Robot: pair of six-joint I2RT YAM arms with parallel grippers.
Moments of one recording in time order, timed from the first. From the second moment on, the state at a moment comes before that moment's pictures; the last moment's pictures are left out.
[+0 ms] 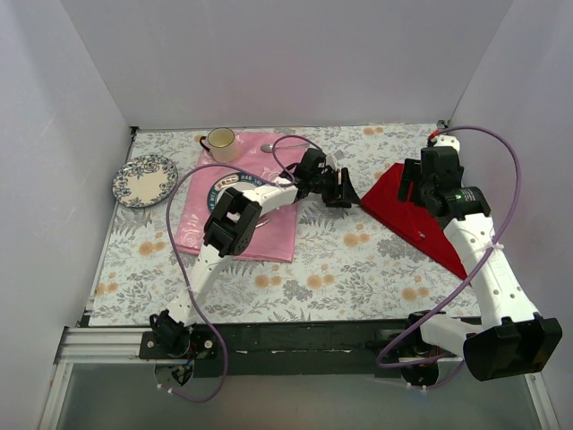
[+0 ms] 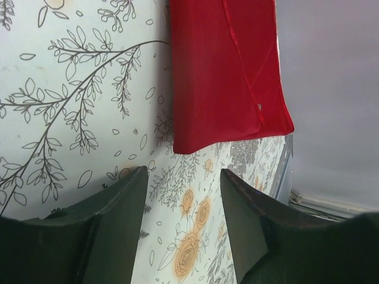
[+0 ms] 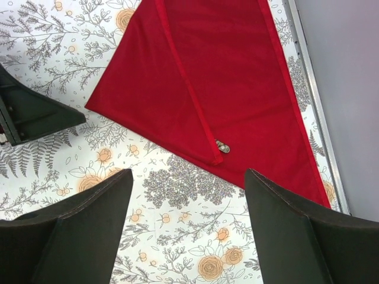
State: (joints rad) left arm -0.67 2.57 2.02 -0.02 0.67 -0.78; right arm 0.19 1.14 1.17 -0.77 0.34 0.23
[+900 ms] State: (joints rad) left arm -0.70 2.64 2.08 0.08 0.61 -0.82; right arm 0.19 1.14 1.18 -0.77 0.31 0.22
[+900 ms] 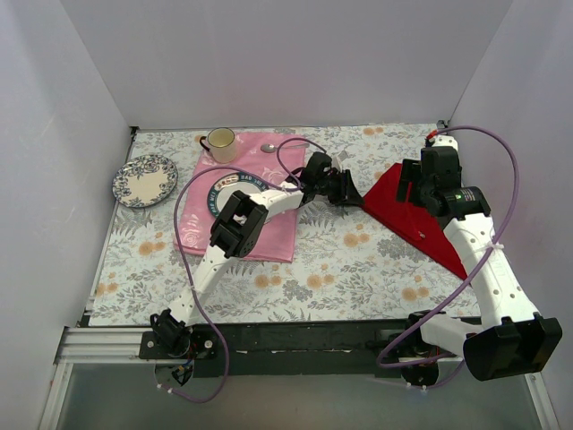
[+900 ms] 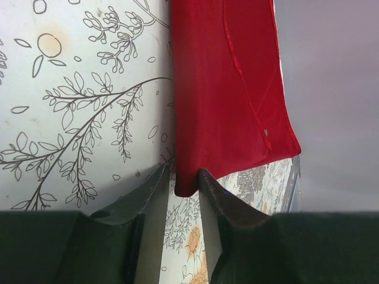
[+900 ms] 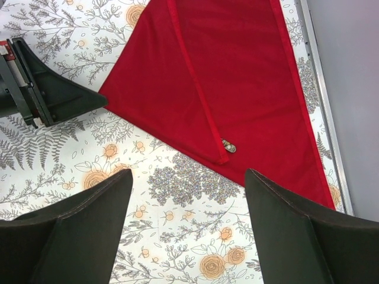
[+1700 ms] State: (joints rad) left arm -0.62 2.47 1.82 0.03 0.56 -0.78; right arm 0.19 1.20 1.14 -0.77 0.26 0.21
